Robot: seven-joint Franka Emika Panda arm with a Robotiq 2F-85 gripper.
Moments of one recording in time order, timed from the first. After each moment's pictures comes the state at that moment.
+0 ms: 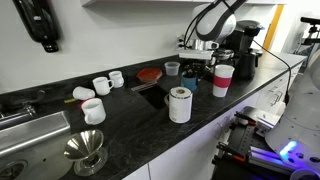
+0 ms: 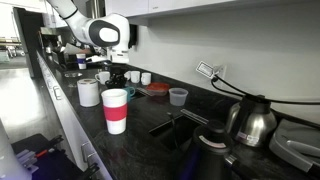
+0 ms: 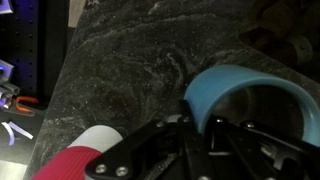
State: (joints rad) arm -0.10 -0.18 0.07 -2.59 0.09 2.37 1.25
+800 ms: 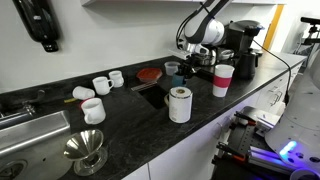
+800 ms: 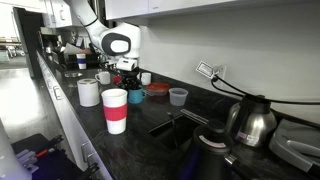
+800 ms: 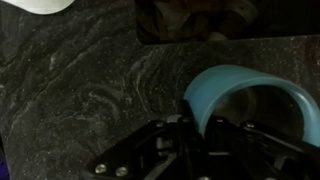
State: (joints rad) arm -0.09 0.01 0.03 -2.47 0.27 2.54 1.60
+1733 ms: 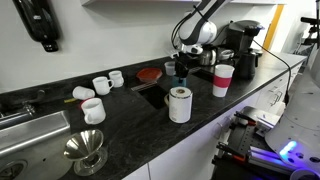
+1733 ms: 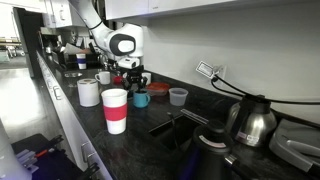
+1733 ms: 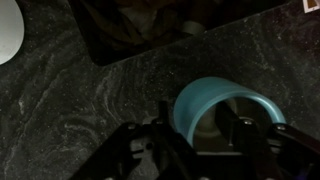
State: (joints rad) arm -0.05 0.08 -0.01 -2.38 0.18 2.56 1.93
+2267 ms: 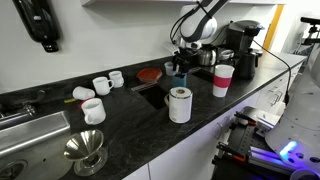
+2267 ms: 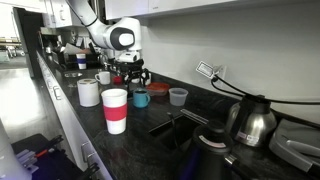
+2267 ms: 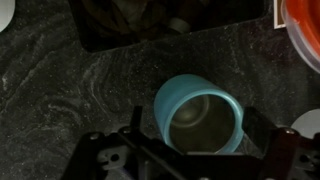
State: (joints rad) arm -0.03 0.04 -0.01 -2.36 0.04 2.56 1.92
